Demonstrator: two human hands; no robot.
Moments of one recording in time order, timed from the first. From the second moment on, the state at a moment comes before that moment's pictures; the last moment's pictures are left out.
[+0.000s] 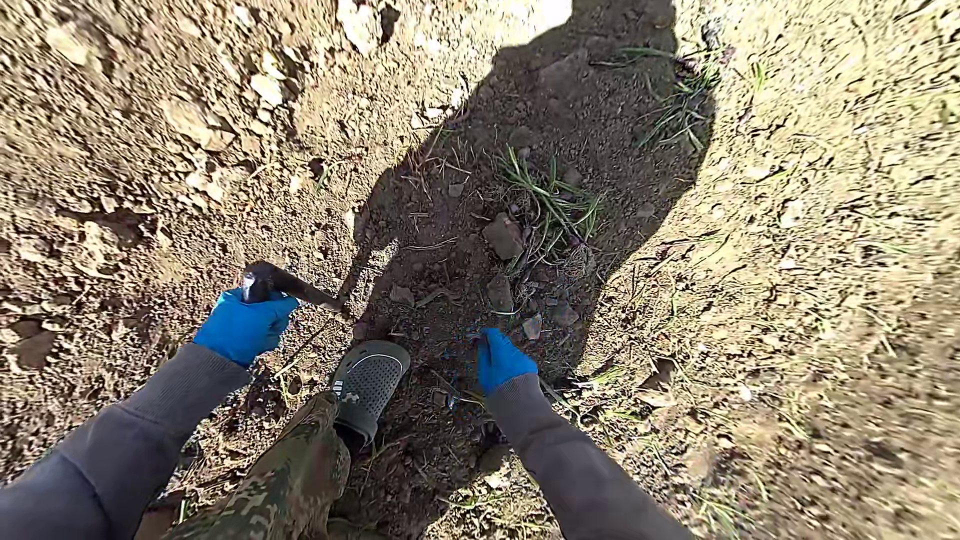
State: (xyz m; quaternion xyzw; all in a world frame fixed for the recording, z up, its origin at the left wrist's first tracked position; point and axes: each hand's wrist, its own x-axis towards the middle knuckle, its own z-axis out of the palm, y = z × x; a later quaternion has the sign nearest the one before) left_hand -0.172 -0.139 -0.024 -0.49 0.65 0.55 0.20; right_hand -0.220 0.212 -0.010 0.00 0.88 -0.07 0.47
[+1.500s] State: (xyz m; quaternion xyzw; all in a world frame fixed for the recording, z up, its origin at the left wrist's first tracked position) left_hand -0.217 -0.140 0.078 -0.36 0.72 0.56 0.17; right_hand -0.271 0.066 -0.049 -0.22 0.84 -0.16 0.46
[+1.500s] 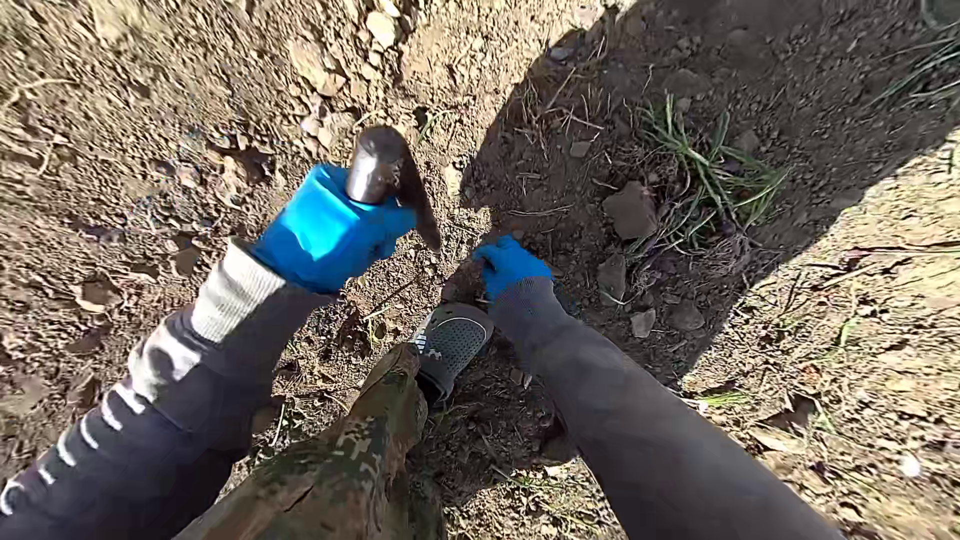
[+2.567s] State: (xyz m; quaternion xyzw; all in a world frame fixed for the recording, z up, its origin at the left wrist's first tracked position) left_hand -0.165 -0.212 -0.035 -0.52 0.62 0.57 0.14; right_hand -0.240 -0.103 -0.145 -0.33 0.81 -0.03 0.47
